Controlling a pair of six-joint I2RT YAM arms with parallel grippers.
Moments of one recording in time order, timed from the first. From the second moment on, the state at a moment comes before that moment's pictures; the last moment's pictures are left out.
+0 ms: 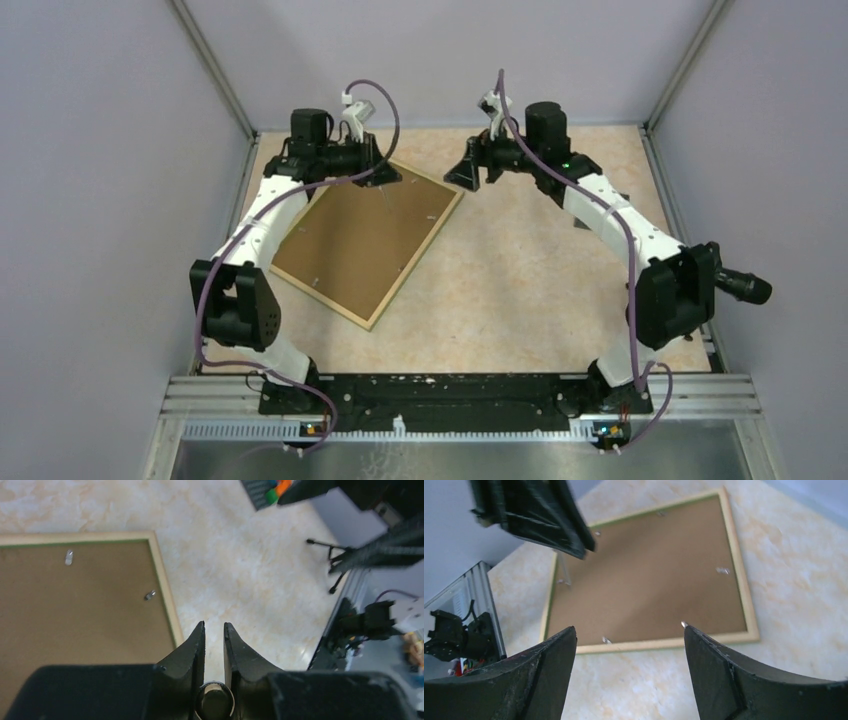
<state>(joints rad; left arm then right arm) -0.17 1.64 1.47 -0.47 0.84 -0.02 0.38 1.66 1.45 -0.22 -0.68 0.08</state>
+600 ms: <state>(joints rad) -0.15 1.60 1.40 -0.10 0.93 -0.58 0.66 1.78 1.52 -0.11 -0.54 0.10</state>
